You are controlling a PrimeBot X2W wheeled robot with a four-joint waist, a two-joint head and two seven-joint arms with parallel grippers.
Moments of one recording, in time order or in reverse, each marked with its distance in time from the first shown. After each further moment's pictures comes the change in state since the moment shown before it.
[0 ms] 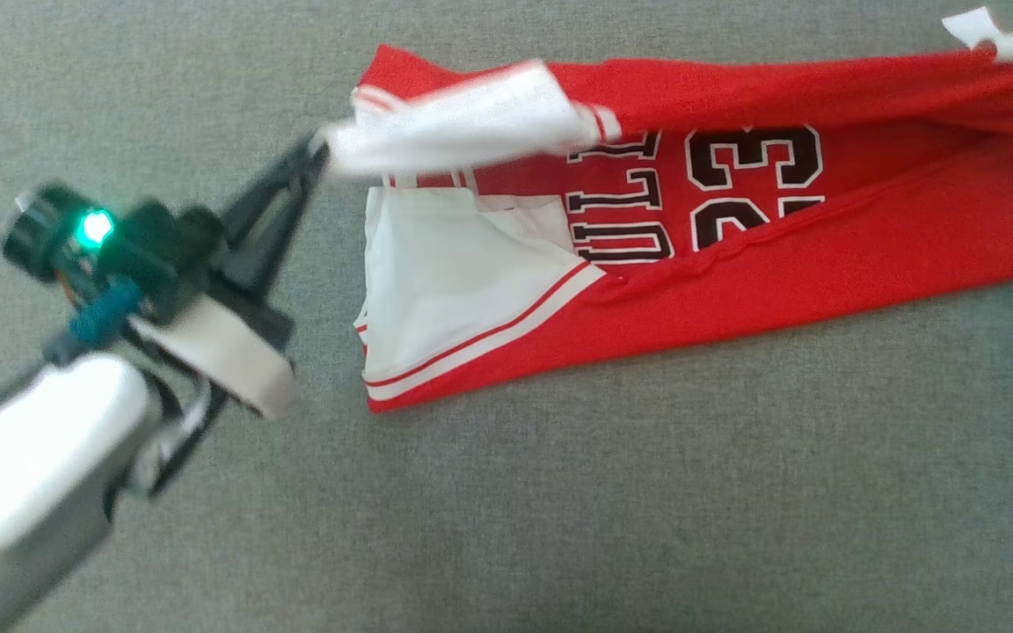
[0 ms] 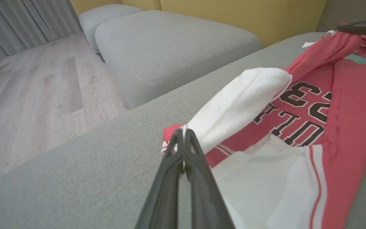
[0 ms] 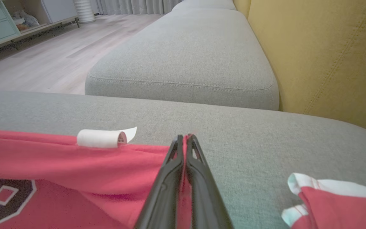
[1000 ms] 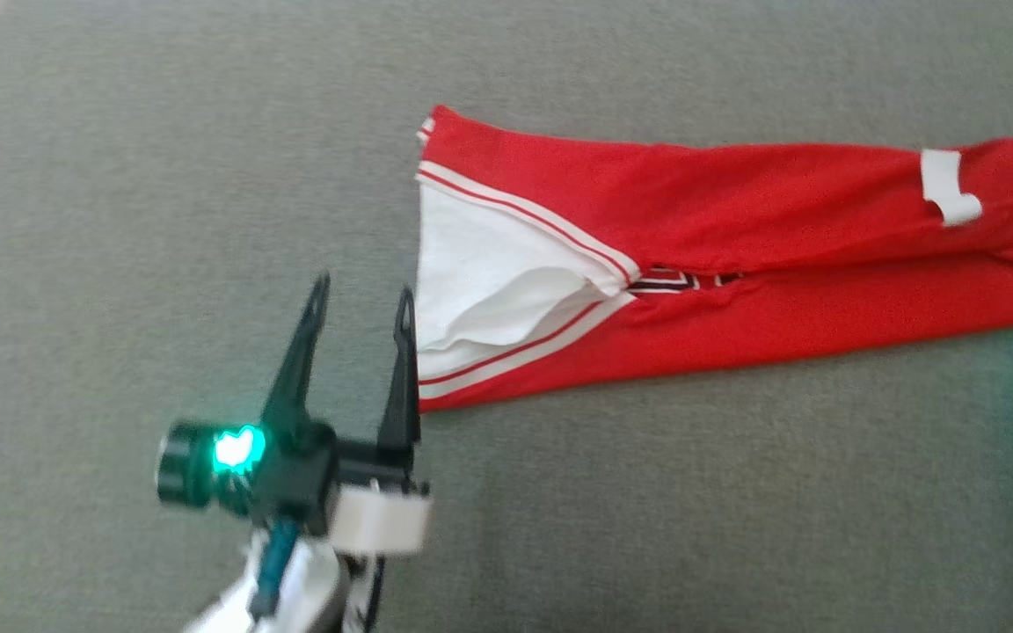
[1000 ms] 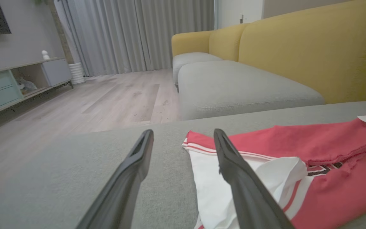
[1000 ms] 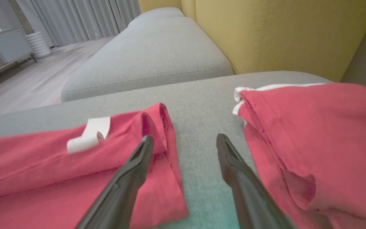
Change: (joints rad) left arm 0.462 -0.412 0.245 0.087 0.284 0.312 -0.251; right arm 0.477 0.309 -0.632 -0.120 -0.301 0.000 -0.003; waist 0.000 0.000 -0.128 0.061
